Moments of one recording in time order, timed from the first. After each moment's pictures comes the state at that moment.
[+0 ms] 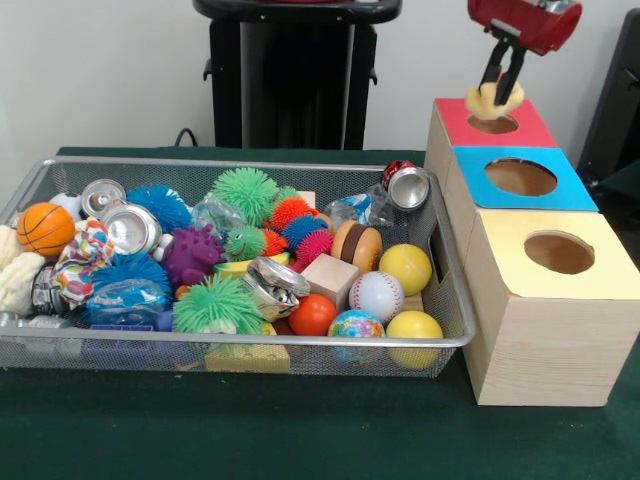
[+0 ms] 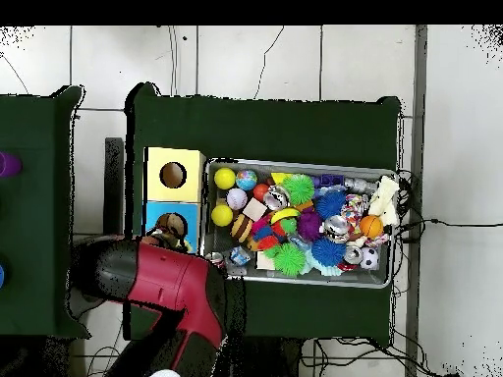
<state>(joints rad) 0.45 -0.64 -0.54 1.70 0.43 0.70 2.32</state>
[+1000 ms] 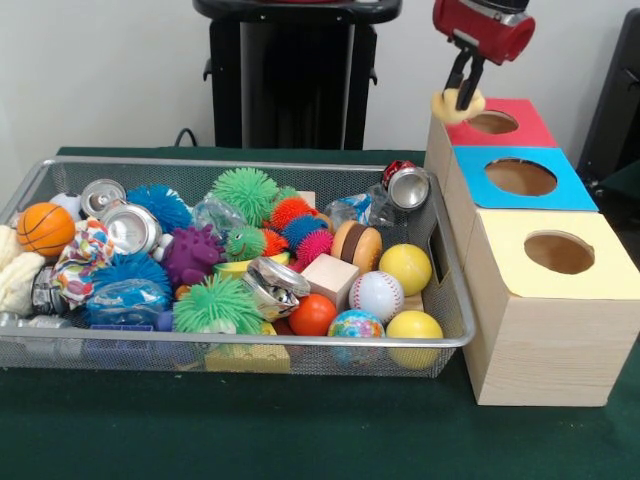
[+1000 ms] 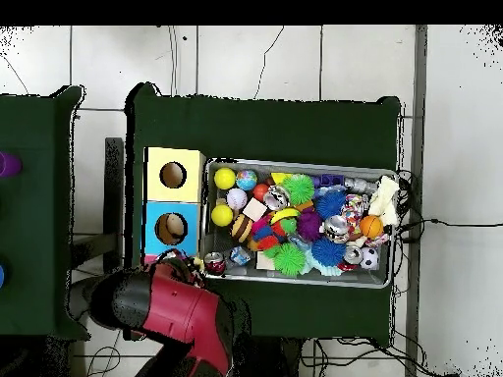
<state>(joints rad) 0.47 -0.65 -0.53 1.87 0.45 0.53 2.32</state>
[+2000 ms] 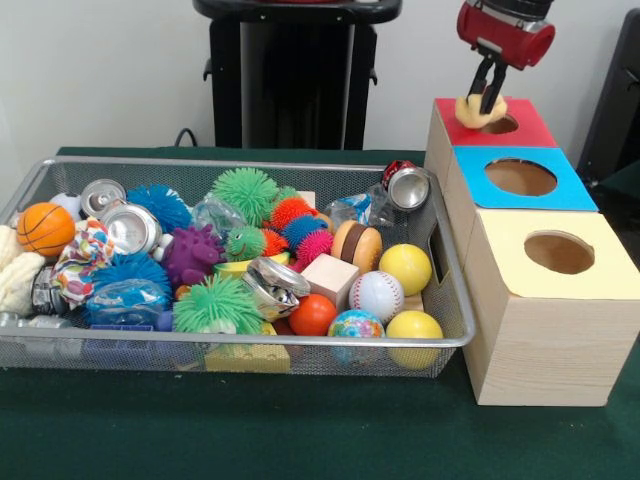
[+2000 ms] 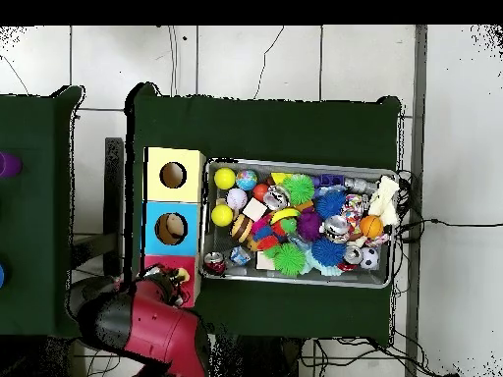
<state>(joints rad) 0.55 -0.65 -0.49 1.98 0.55 0.38 2.32</state>
